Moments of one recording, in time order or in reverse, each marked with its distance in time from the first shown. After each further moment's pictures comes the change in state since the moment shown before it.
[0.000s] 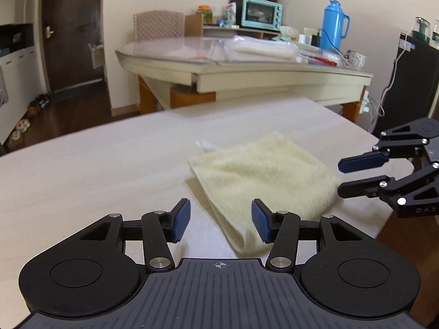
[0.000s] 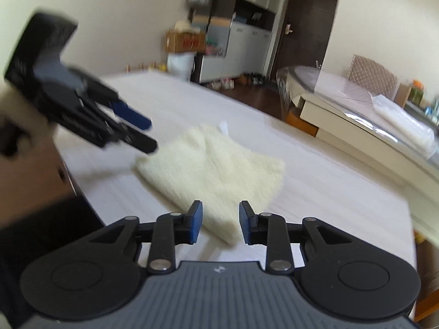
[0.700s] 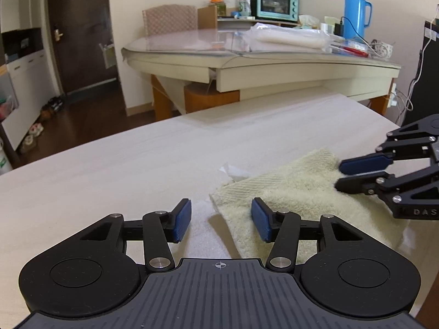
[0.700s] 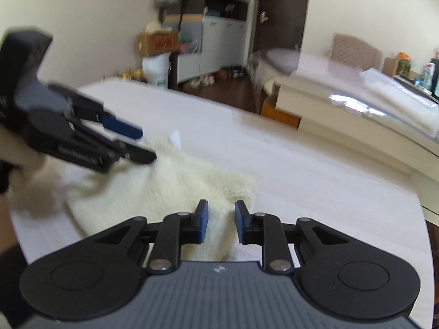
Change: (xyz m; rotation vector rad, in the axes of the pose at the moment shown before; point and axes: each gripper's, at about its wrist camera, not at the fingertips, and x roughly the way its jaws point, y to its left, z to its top) left arm 0.063 0.011 0.020 0.004 0.035 0.075; right arm 0.079 -0.049 0.019 0.070 0.054 -0.048
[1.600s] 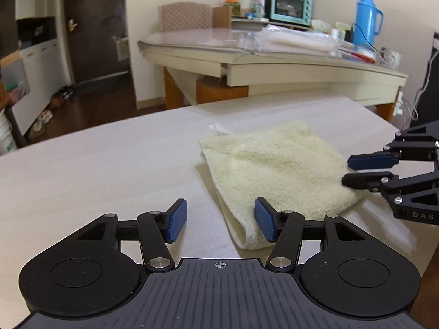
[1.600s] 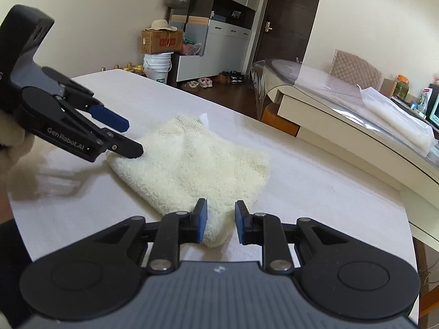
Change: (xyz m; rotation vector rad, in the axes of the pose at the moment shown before) left arm -0.030 -0.006 -0.020 -0.057 0.003 0.045; right arm -0.028 0.023 -0.019 -0.092 -0.025 -0.061
